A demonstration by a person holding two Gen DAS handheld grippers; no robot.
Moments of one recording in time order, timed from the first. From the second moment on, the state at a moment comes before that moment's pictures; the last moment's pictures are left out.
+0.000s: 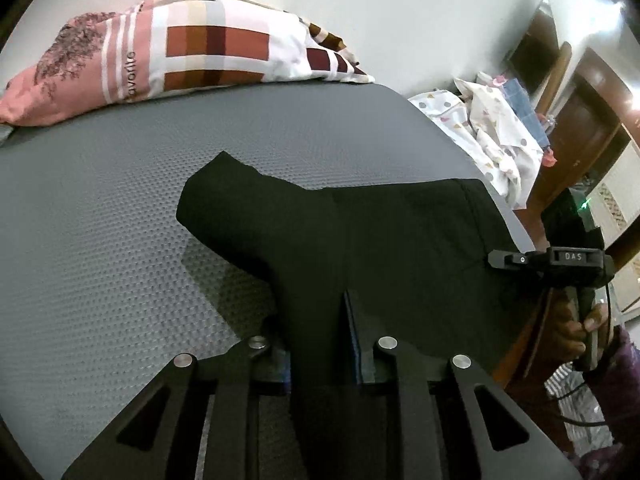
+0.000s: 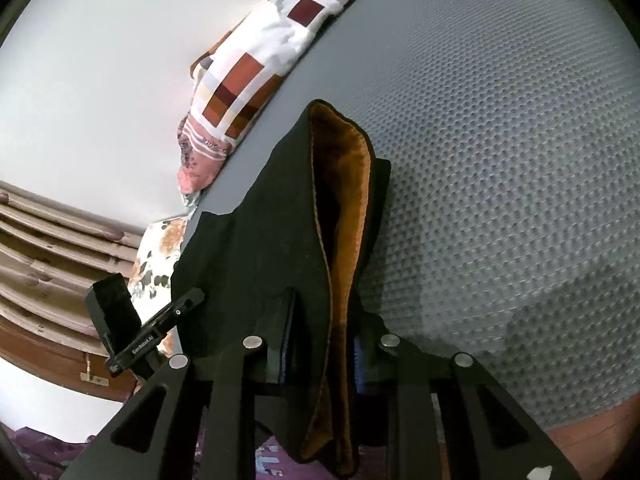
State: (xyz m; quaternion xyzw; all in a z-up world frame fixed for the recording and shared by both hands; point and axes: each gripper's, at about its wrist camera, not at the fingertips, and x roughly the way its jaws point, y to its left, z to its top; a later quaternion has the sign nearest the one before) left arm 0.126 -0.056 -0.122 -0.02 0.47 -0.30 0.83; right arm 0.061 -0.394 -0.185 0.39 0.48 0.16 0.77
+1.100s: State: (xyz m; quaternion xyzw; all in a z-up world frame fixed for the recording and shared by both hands) left arm 0.142 0.016 -0.132 -0.04 0.49 -0.26 0.83; right arm 0.083 -0.332 -0.182 0.36 0.50 0.18 0.76
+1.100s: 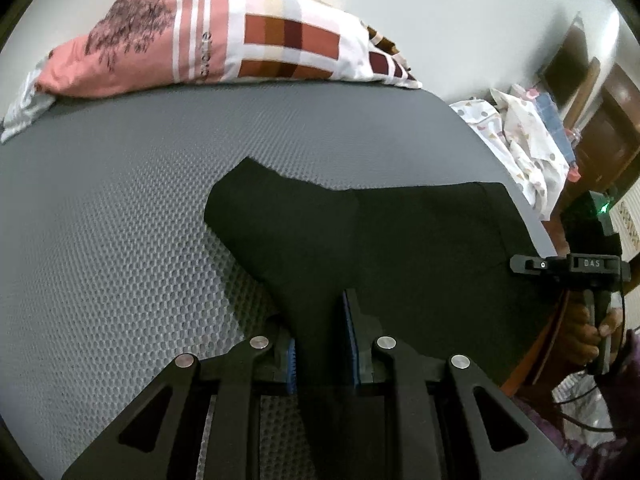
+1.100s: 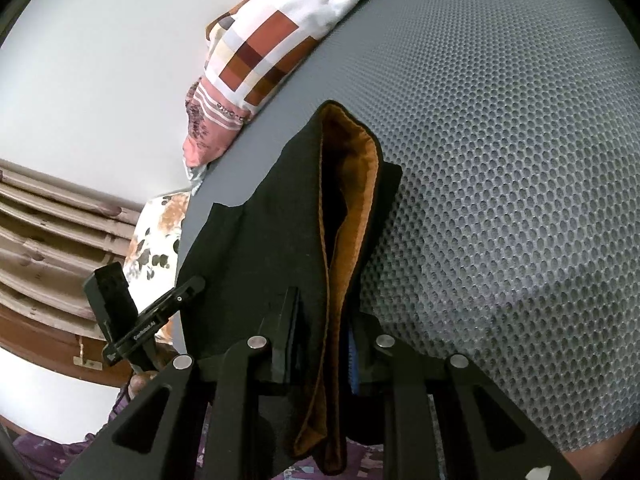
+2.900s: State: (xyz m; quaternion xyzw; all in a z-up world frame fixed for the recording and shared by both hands) left arm 0.174 0.098 -0.101 -0.08 0.45 -0.24 0.85; right arm 0.170 -0.253 -0.170 0.36 0.50 0.27 0.74
